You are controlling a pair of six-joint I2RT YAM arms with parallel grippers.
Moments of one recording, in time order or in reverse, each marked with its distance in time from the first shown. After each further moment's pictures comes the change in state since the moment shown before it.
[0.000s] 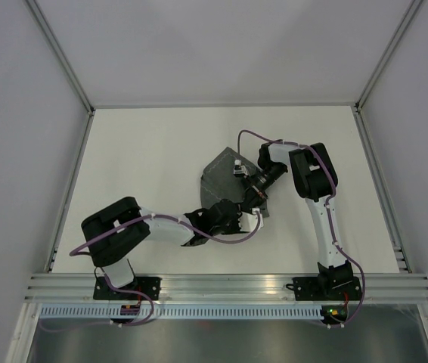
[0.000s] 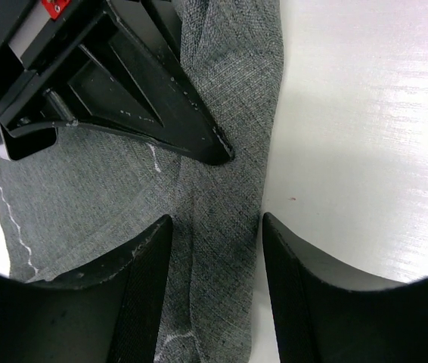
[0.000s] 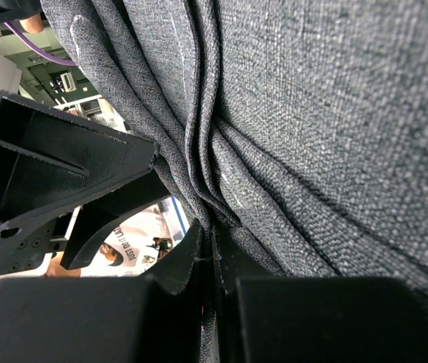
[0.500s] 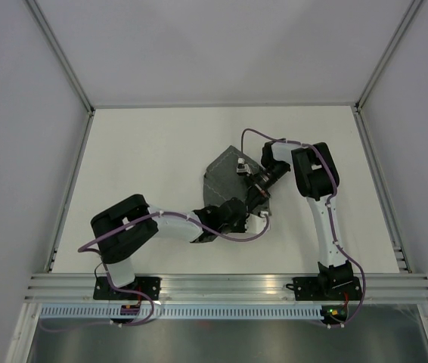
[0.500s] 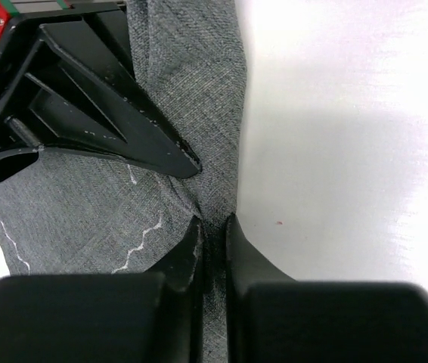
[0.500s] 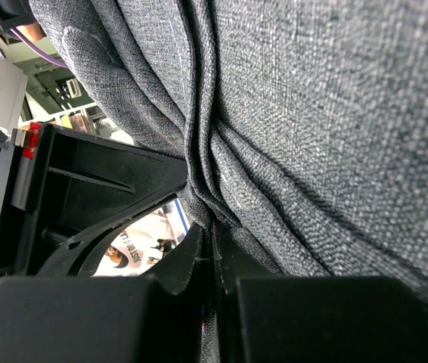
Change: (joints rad) left arm -0.017 0.068 0.096 -0.102 0.002 0.064; right arm -0.018 0.012 0.015 -0.023 0.004 -0.006
